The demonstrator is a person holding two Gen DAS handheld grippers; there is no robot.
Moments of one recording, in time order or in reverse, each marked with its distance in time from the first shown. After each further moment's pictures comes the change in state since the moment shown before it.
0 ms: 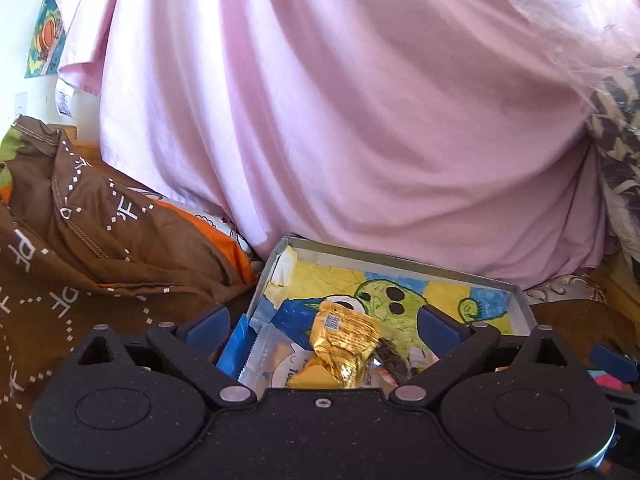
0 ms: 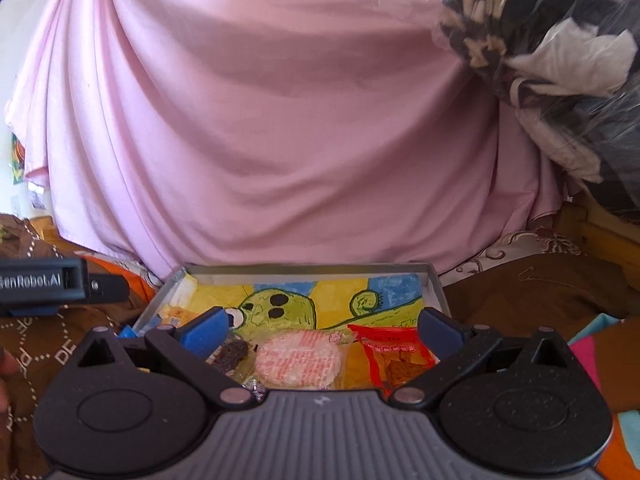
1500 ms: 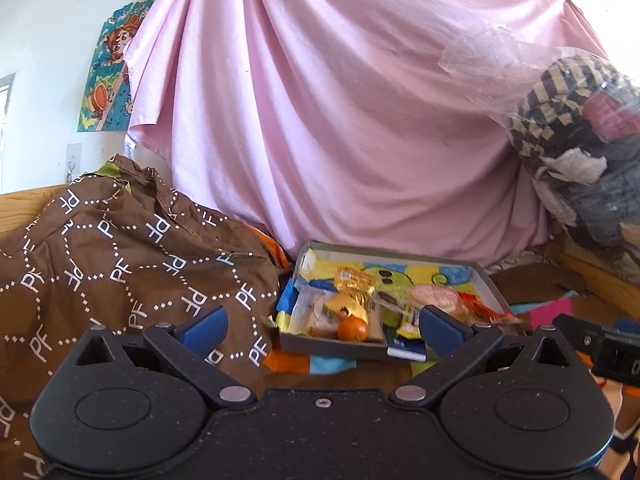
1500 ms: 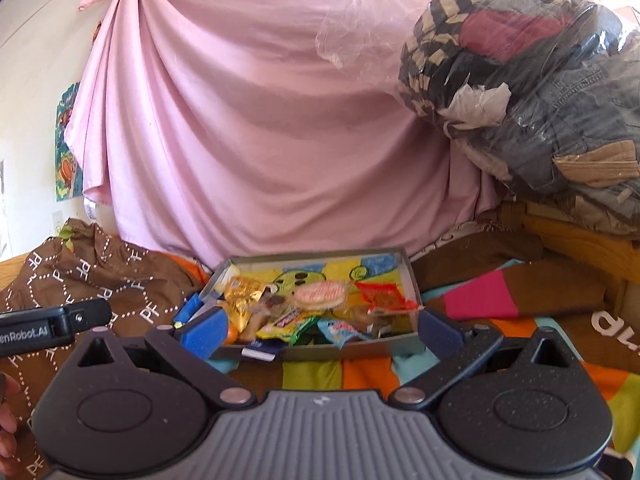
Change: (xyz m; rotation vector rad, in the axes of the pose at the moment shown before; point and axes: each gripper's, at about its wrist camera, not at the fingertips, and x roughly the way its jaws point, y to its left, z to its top) left arm -0.186 0.038 -0.108 0.100 -0.197 -0.013; right arm -0.183 0.015 -0.064 0.031 -0.091 -0.008
